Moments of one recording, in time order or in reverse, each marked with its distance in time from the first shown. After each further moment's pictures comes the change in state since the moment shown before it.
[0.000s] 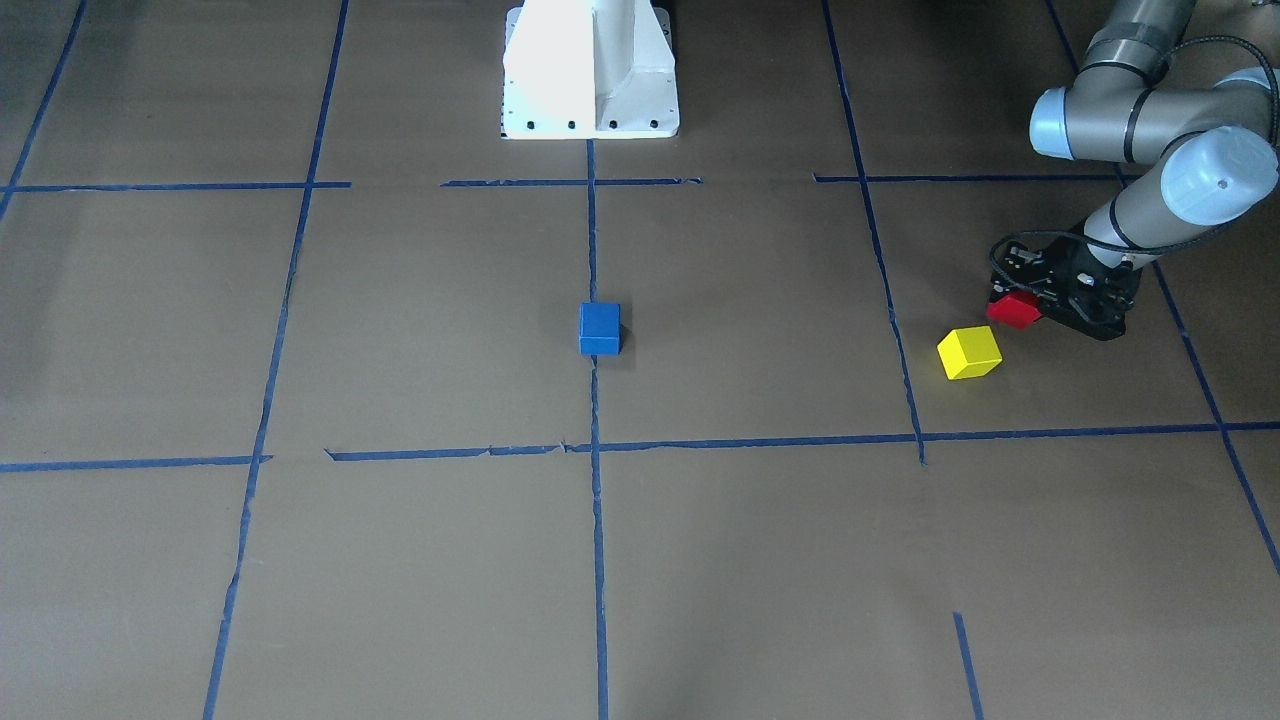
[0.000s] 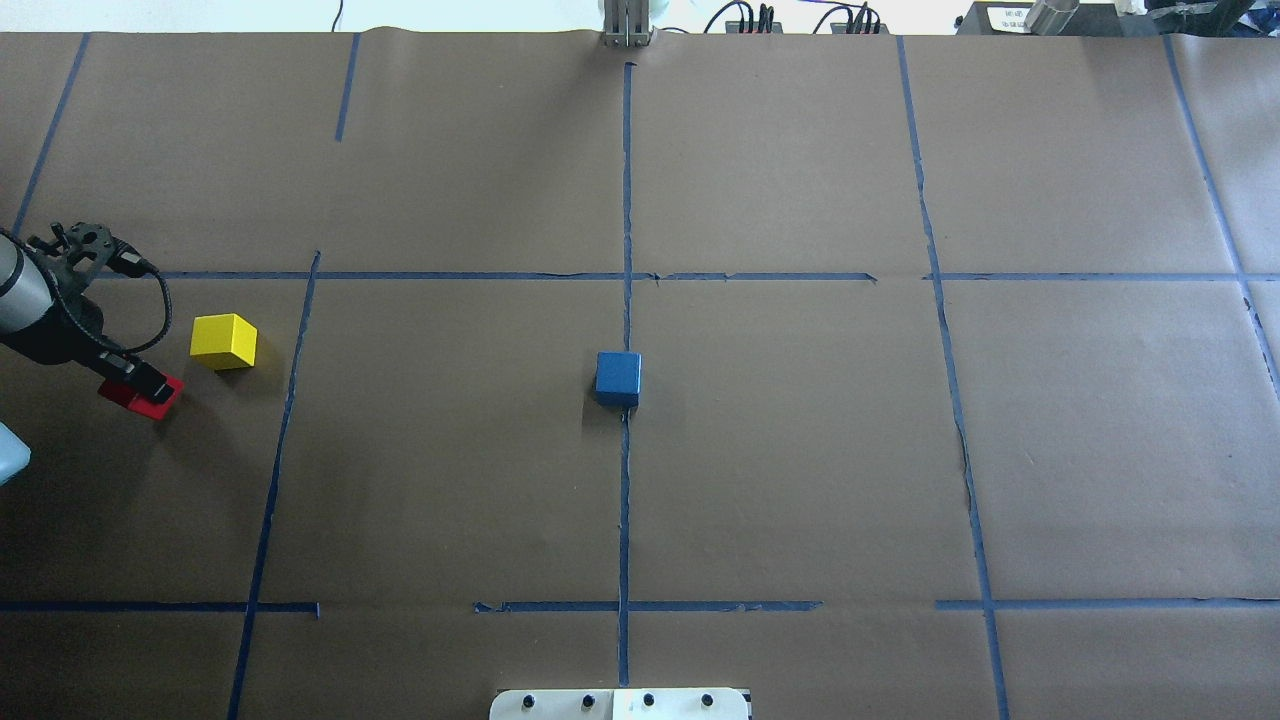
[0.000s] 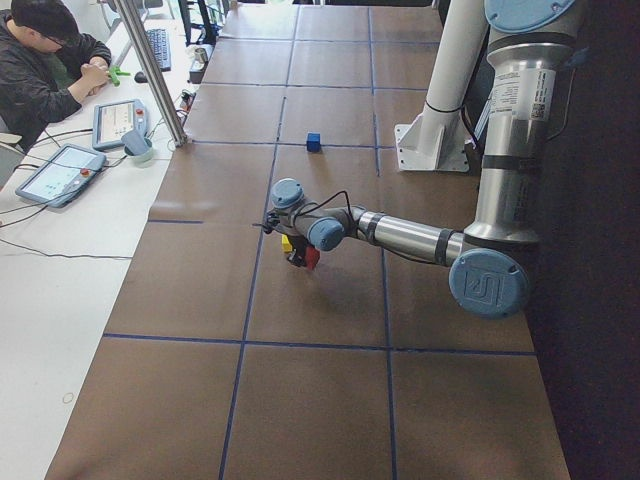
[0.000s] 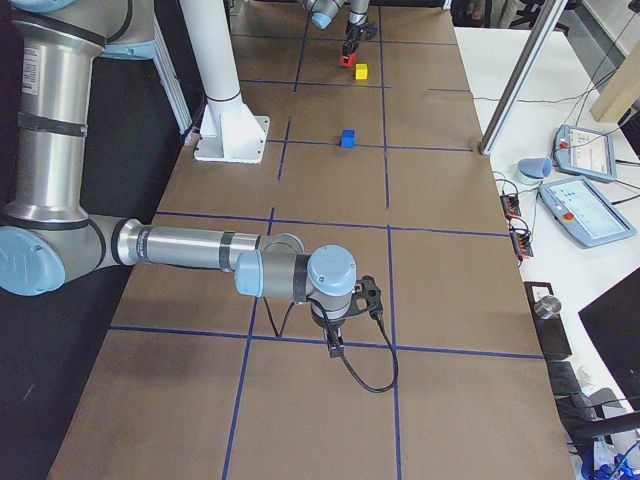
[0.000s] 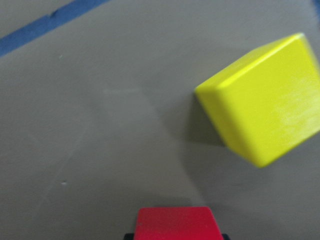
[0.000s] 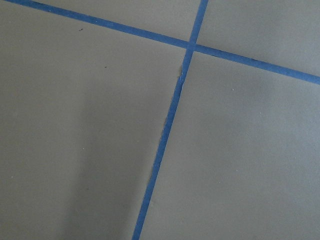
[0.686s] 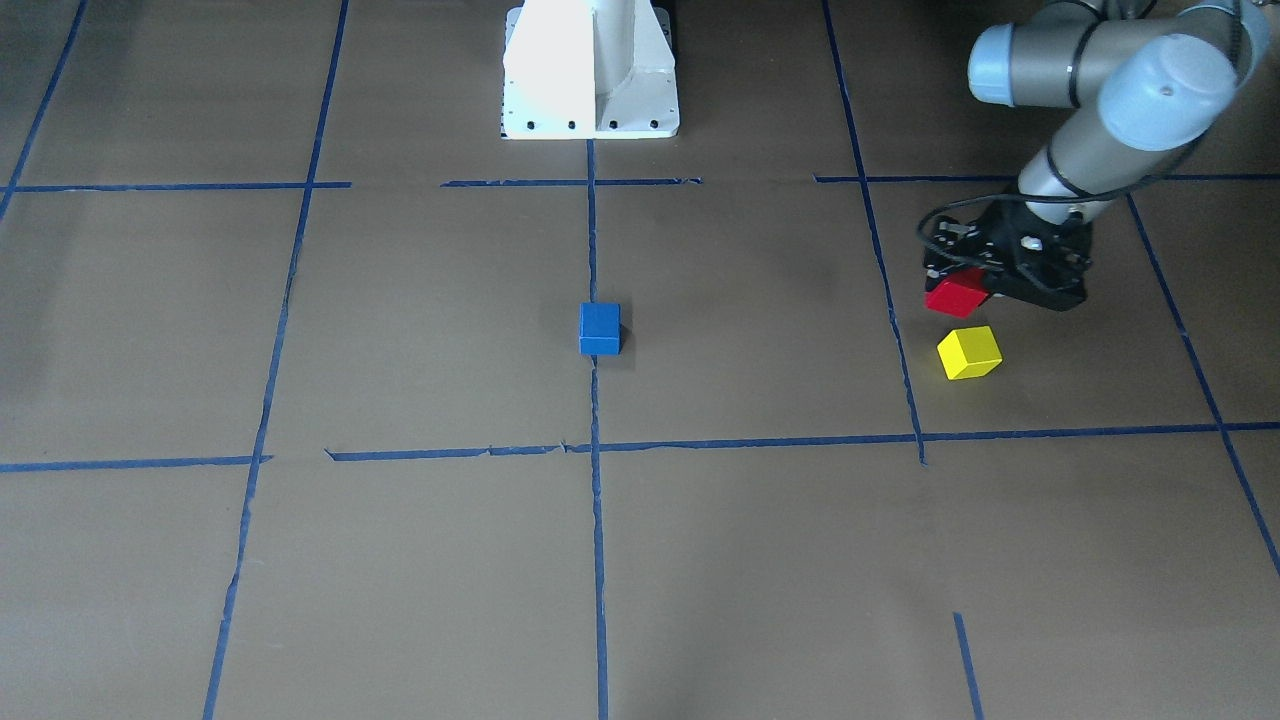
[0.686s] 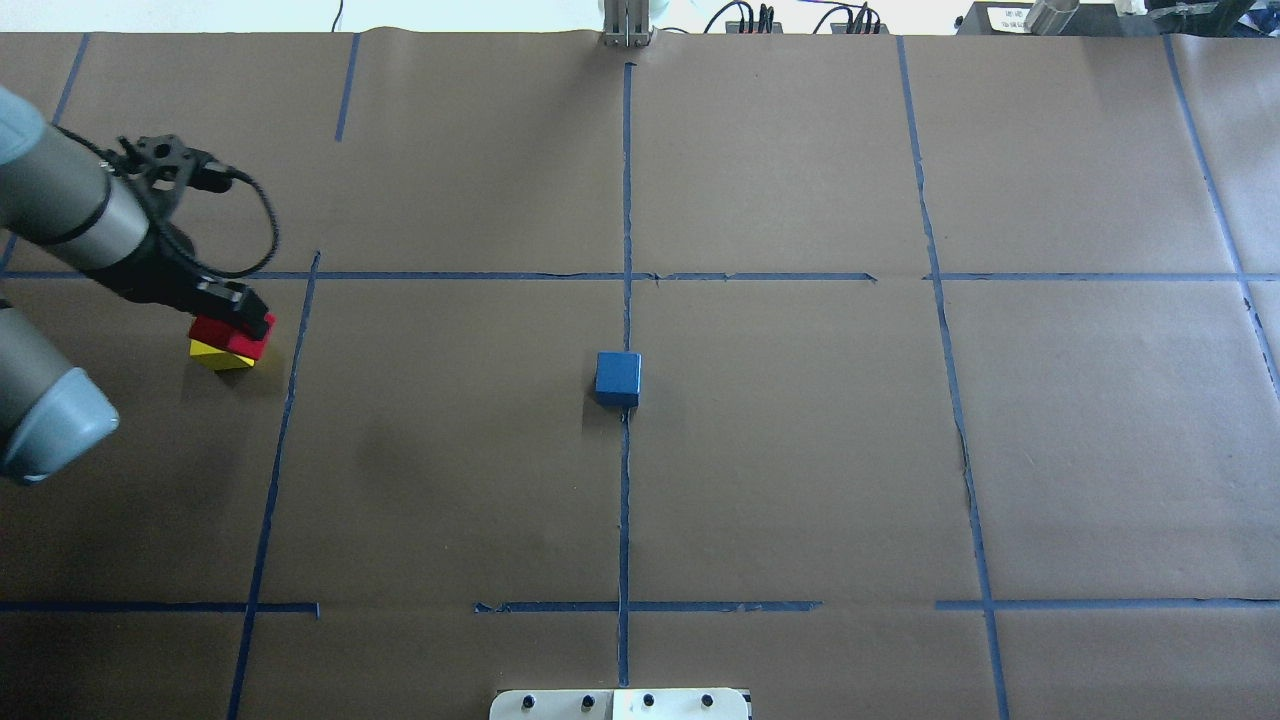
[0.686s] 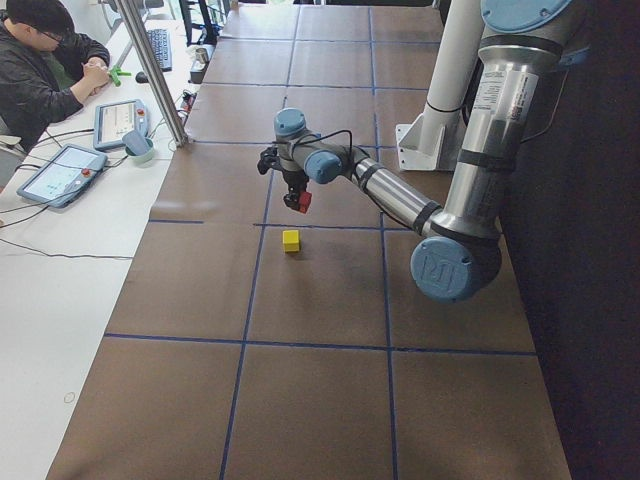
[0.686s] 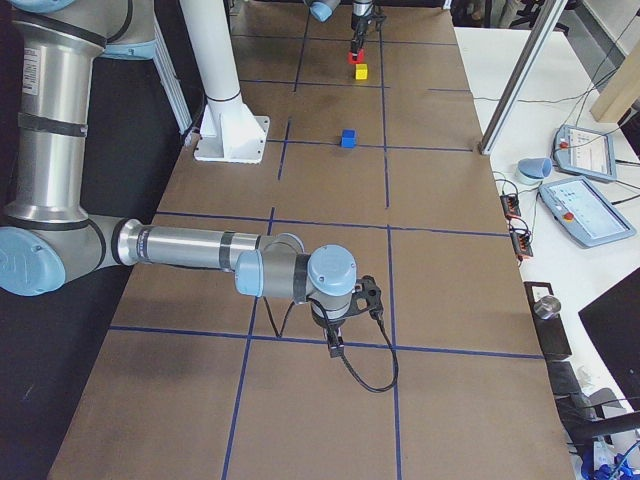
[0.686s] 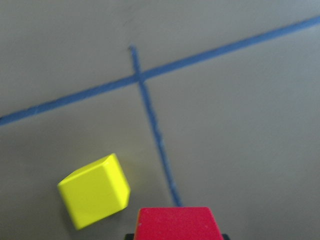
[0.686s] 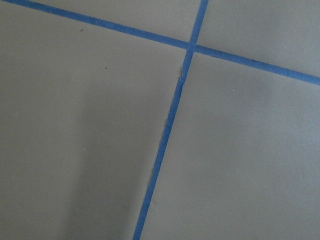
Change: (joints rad) left arm 0.082 -0.256 -0.181 0.336 0.124 -0.247; right arm 0.000 0.000 0.001 0.000 0.000 0.001
